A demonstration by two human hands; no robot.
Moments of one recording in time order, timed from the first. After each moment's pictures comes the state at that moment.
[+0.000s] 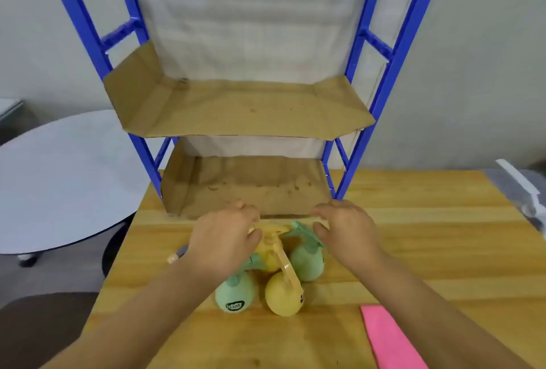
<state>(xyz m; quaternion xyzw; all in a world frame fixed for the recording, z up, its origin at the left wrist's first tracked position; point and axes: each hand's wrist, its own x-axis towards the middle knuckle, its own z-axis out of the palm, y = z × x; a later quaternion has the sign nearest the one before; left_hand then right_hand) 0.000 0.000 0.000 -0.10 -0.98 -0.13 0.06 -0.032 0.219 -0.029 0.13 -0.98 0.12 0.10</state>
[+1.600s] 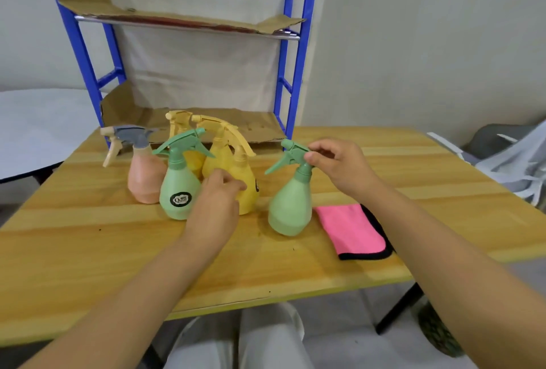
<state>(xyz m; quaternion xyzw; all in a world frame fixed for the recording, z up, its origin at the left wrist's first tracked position) 0.103 0.077 -0.210 -0.13 -0.94 -0.25 0.20 0.083 0.304 -0.135 0.17 -0.87 0.44 0.17</state>
